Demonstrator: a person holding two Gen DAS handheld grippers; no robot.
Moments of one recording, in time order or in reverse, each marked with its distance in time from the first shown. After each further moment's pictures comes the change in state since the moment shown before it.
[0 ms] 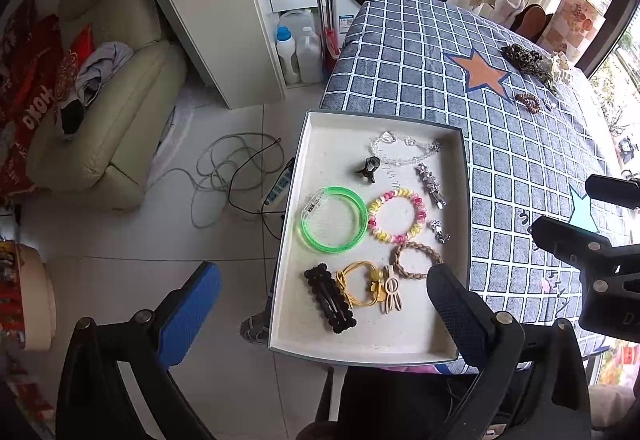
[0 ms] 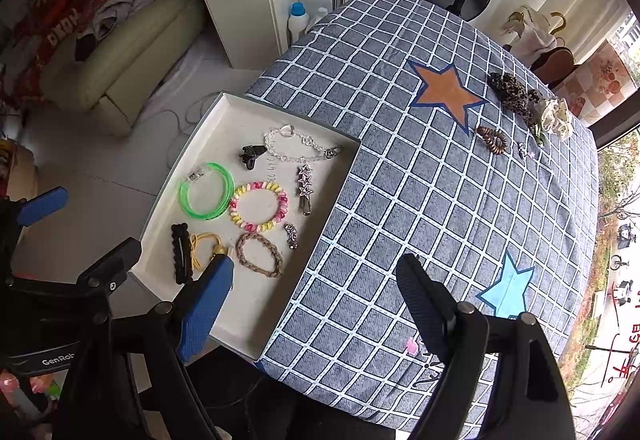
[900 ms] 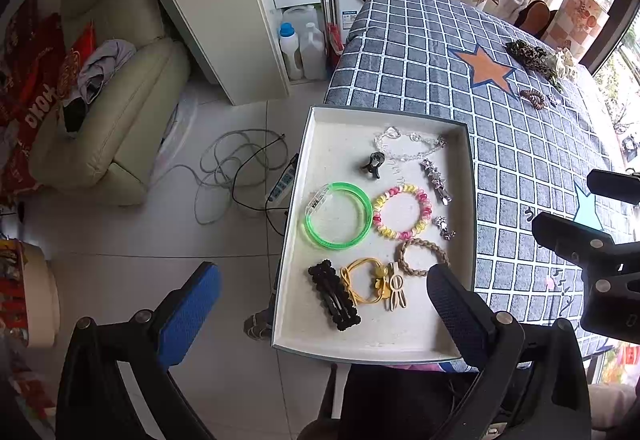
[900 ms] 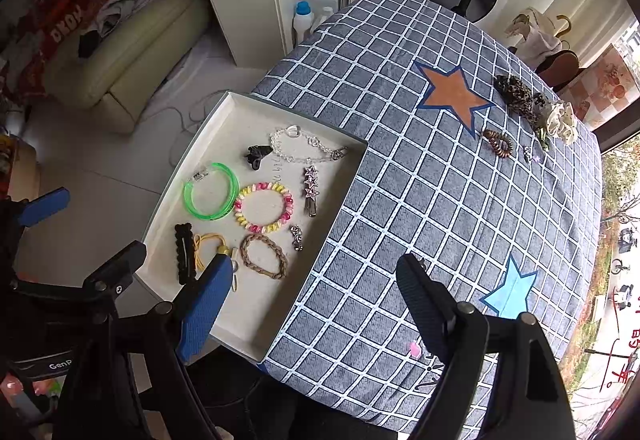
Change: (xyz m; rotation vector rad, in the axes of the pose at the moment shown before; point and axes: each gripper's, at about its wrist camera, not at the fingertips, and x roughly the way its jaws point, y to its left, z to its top) left arm -0.013 0.005 -0.003 -0.002 0.012 0.016; right arm 0.001 0.005 0.002 -0.005 0.001 0.002
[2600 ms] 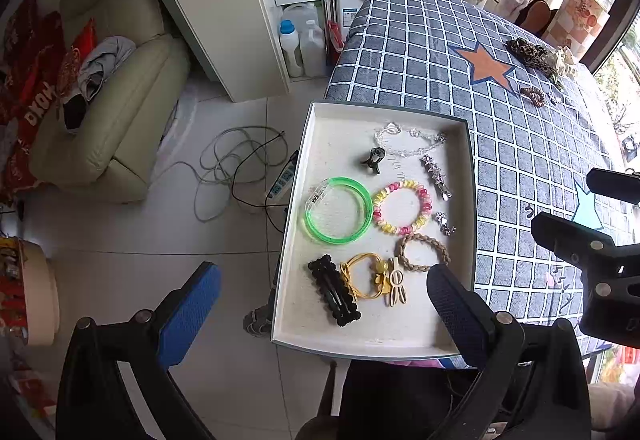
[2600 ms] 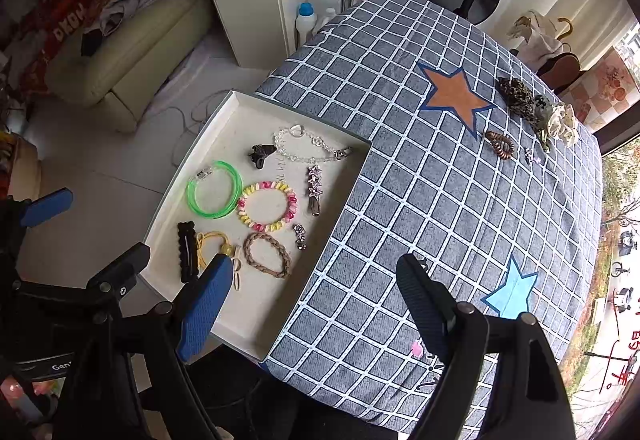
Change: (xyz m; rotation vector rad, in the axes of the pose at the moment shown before) left arm -0.010 0.007 -0.008 -0.002 0.009 -0.005; right arm 0.002 0.004 0.000 -0.003 0.002 0.003
